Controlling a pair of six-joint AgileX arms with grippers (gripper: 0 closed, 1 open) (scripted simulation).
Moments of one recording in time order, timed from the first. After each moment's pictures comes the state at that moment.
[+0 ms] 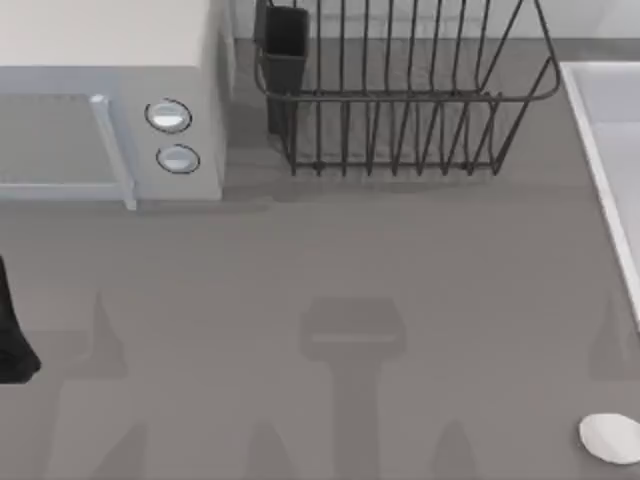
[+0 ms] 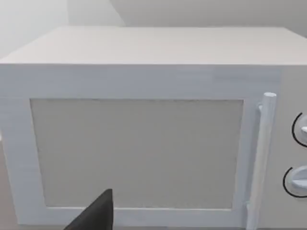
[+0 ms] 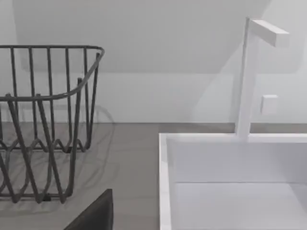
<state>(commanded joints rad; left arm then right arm) 0.00 0.00 0.00 0.00 0.00 0.00 0.00 0.00 0.00 0.00 0.00 0.00</state>
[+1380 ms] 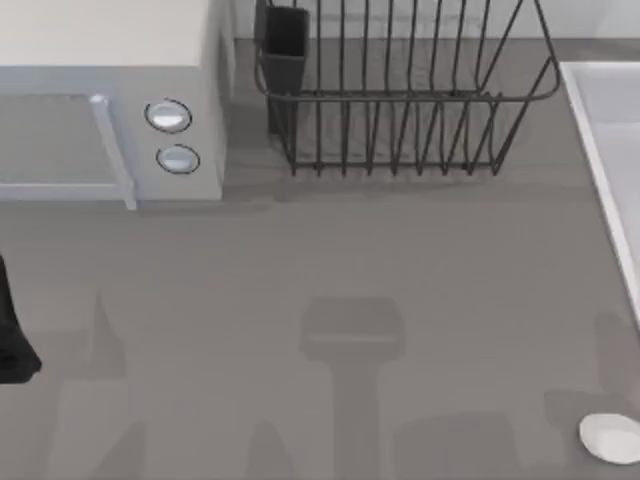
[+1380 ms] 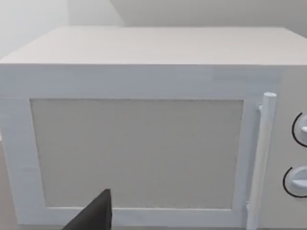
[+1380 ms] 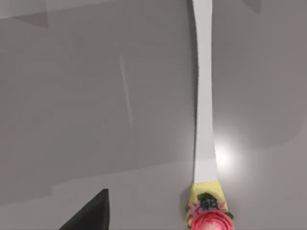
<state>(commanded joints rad) 0.00 0.00 0.00 0.00 0.00 0.00 -0.06 1.22 0.75 -1.02 0.00 -1.45</state>
